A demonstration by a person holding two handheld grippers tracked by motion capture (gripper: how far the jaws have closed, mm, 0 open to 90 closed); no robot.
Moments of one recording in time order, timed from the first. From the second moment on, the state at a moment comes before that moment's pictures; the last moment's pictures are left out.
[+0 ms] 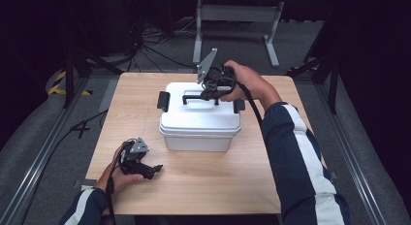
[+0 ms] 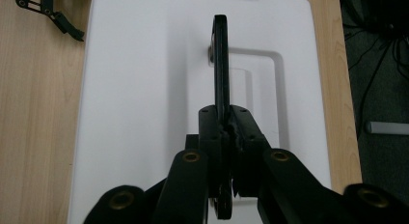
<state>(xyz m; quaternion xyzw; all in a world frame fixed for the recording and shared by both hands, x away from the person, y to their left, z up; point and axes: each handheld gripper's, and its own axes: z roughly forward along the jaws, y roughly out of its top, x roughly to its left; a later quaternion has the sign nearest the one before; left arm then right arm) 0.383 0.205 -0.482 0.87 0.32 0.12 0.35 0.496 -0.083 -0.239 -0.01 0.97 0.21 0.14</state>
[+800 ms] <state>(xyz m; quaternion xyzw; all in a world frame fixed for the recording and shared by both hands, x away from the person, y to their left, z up) 0.381 0.205 -0.481 0.87 0.33 0.12 0.35 0.474 -0.144 -0.216 0.00 0.96 0.23 0.18</state>
